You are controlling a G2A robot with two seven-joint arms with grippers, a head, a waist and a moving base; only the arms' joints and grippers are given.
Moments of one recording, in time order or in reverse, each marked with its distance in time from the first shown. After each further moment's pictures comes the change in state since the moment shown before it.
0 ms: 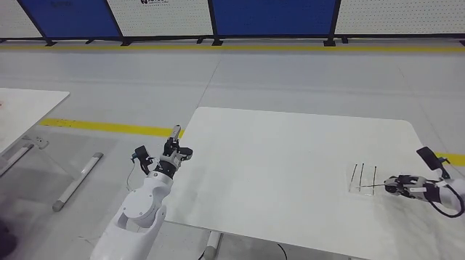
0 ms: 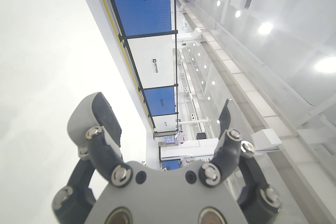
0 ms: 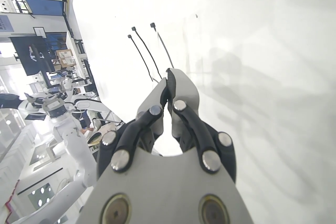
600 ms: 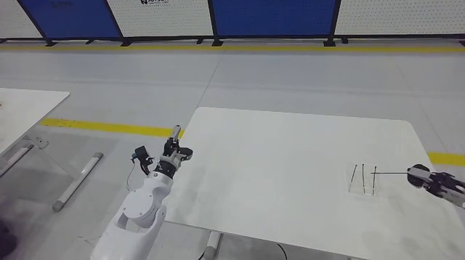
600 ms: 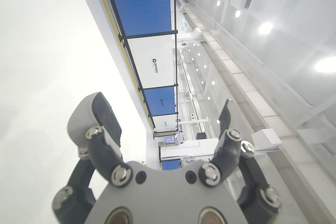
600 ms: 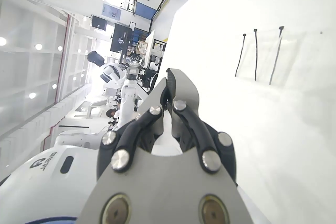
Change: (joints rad) left arm 0.000 0.000 0.000 0.000 0.000 0.000 0.000; right arm -0.300 0.037 0.356 -0.280 0.476 -0.232 0.029
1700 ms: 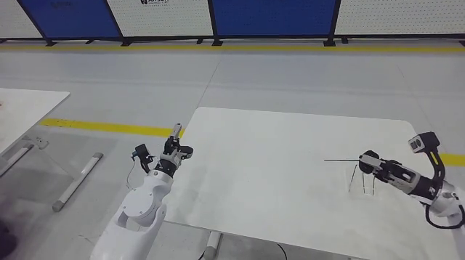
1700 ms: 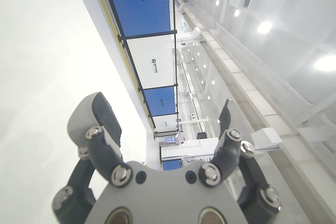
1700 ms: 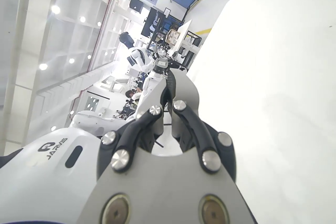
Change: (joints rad) left arm -0.021 0.000 0.004 -0.012 0.011 0.009 -0.030; right arm 0.033 -0.061 -0.278 -0.114 0.169 -0.128 -0.205
